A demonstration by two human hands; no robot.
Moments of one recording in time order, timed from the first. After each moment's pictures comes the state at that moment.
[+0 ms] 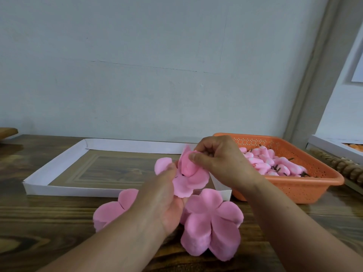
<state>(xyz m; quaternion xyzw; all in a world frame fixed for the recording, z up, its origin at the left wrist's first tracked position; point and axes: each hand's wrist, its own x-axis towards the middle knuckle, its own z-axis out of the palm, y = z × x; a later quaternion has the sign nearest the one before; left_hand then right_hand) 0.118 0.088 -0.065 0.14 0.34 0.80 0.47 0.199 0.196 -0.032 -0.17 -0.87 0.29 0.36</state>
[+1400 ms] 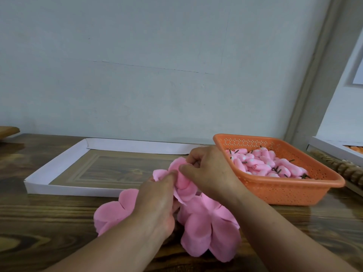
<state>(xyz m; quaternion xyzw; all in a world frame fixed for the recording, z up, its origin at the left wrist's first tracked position) 0.104 0.099 -0.092 0.16 0.54 0.75 0.34 0.184 0.171 -0.043 -0.27 -0.87 0.24 0.34</state>
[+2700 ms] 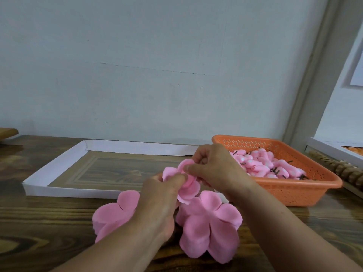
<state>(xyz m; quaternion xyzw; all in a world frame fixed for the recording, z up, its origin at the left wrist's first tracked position) 0.114 0.090 -0.082 0.21 0.54 0.75 0.33 0.197 0.181 -0.033 -0.25 -0.83 0.40 0.30</state>
